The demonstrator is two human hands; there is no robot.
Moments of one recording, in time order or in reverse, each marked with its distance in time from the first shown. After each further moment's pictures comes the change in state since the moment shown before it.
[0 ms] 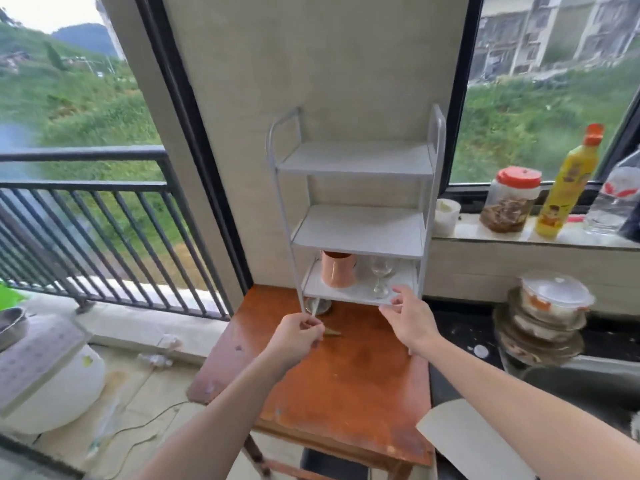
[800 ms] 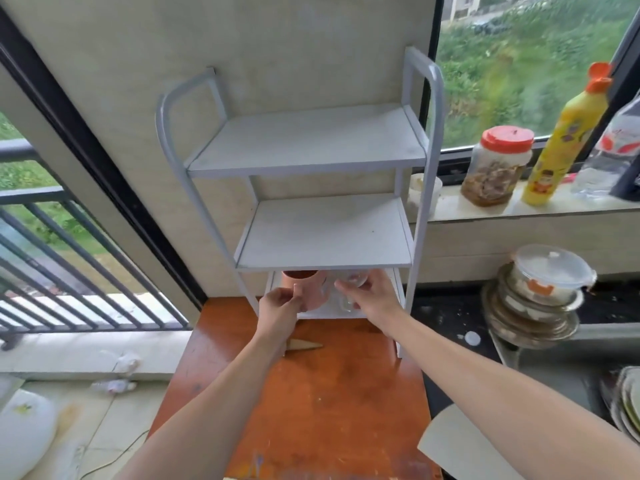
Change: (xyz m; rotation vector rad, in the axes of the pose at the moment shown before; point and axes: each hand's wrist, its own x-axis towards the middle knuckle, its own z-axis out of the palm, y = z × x) left_hand 0.155 0.014 0.037 -0.280 0.117 -0.019; right_hand 0.099 -0.003 0.037 0.503 0.015 0.073
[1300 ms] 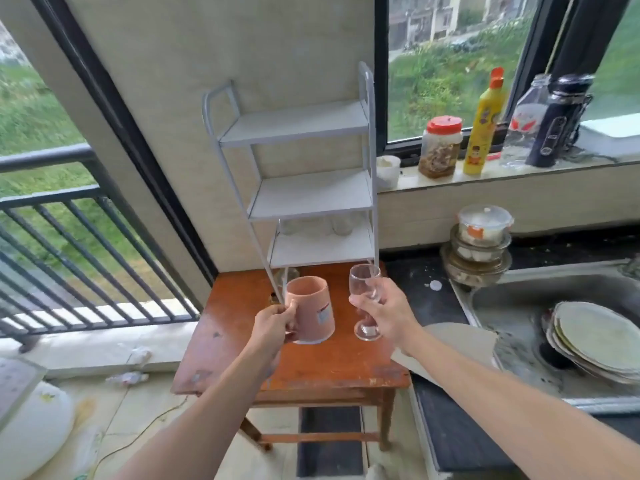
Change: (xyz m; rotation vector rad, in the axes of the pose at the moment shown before) left_hand -0.189 -0.037 -0.050 -0.090 -0.109 -0.124; right_hand -0.204 0.023 -0.039 0.086 0.019 0.034
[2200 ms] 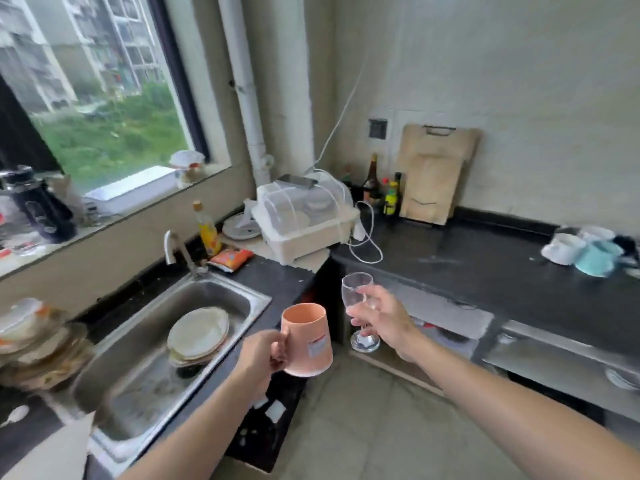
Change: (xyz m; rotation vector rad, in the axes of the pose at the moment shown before) left_hand -0.418 -0.070 0.558 0.261 -0.996 -0.086; right_hand -0.498 0.037 -0.567 0.094 0.970 0.146
